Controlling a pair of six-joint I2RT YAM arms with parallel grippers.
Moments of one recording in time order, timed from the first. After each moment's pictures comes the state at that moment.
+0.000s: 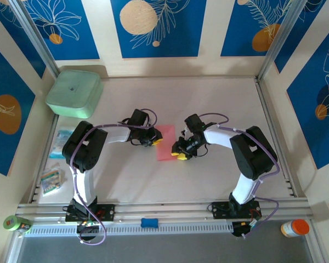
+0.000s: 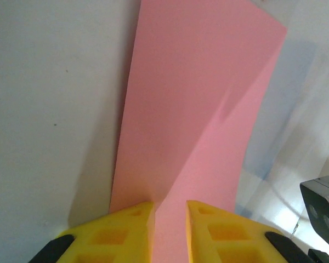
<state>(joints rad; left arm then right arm) -0.53 1.94 1.07 -0.09 0.52 -0.96 0.49 1.75 0.94 -0.49 -0.61 0.74</state>
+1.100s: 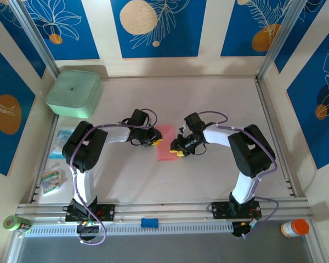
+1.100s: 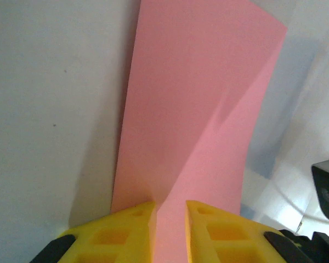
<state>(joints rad) -0.53 1.94 1.07 -0.09 0.52 -0.94 0.48 1.78 0.93 -0.39 -0.63 0.73</state>
